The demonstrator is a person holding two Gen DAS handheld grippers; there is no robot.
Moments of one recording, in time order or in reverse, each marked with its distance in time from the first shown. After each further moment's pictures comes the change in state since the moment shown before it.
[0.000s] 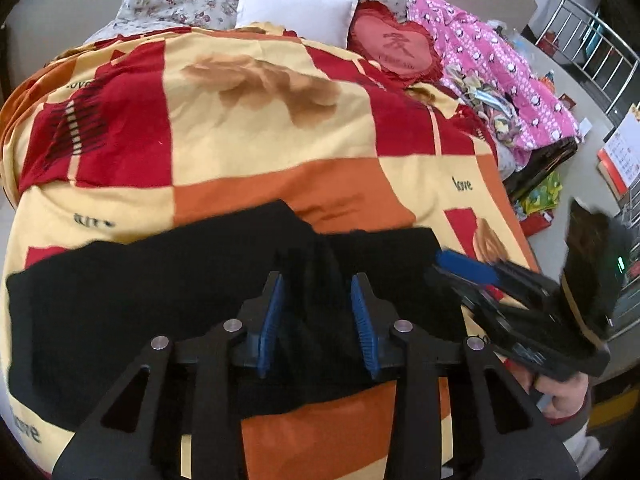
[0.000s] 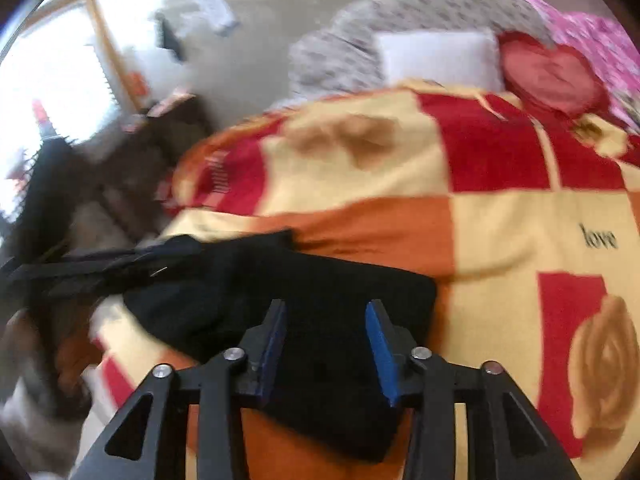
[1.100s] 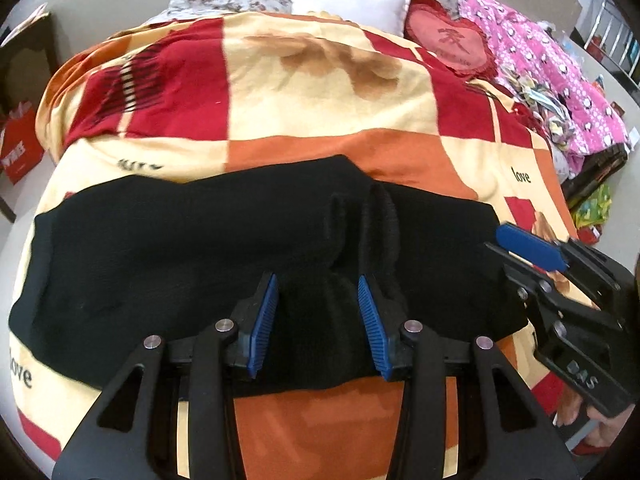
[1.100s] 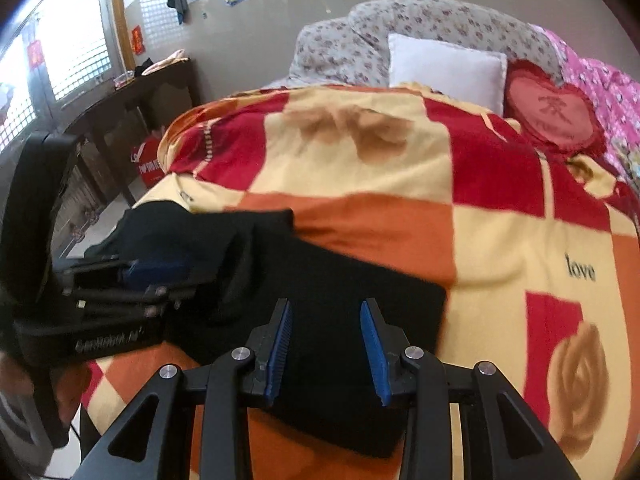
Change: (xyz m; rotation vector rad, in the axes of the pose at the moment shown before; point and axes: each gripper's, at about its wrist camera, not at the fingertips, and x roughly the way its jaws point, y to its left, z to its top) left arm 0.004 0.017 -0.033 -0.084 -0.013 0.194; right arm 0.003 0.040 0.003 -0.166 0.023 -0.101
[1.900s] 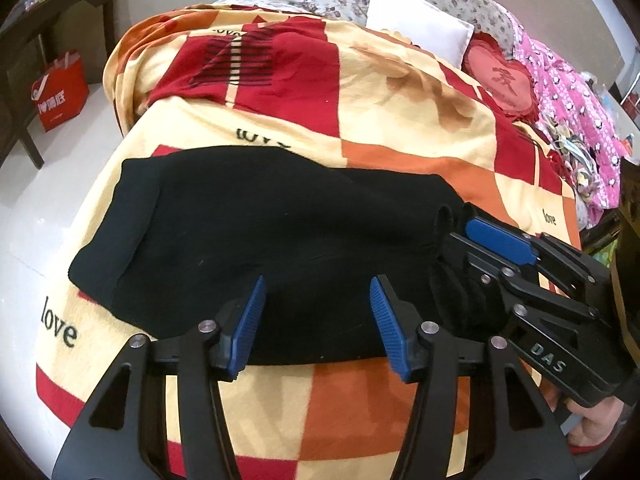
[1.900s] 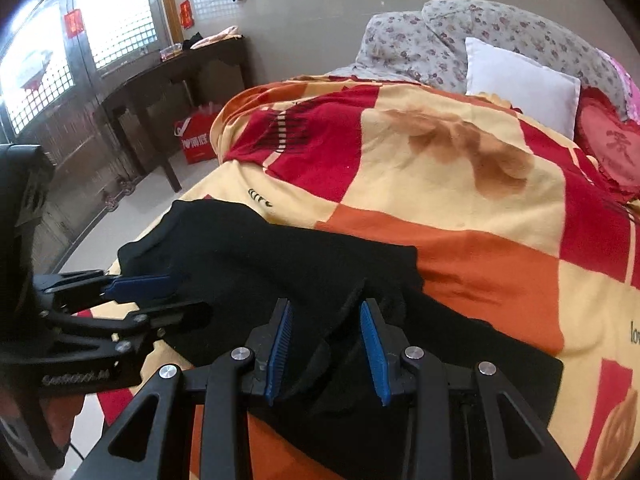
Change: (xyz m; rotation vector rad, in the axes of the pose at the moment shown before) left arm -0.035 0.074 -0.018 -0.175 -0.017 0.056; right arm 0.048 0.077 0.031 -0.120 0.051 0.115
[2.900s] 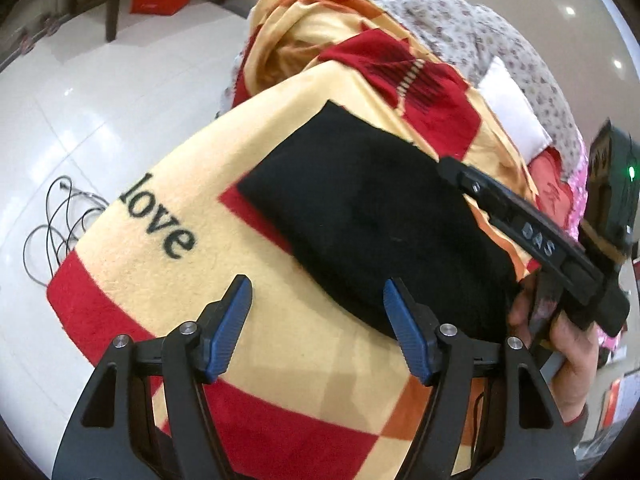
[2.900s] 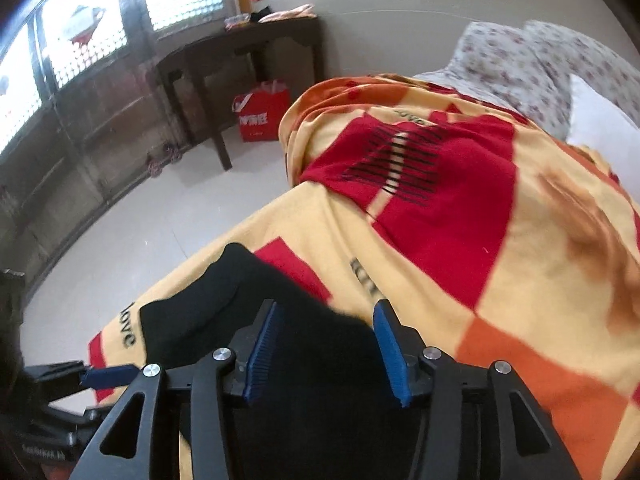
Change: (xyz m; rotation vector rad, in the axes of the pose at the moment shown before) left arm -0.025 0.123 -0.046 -0.495 -0.037 -0.024; right arm 0.101 0.085 0.093 -0.209 0.055 0.143
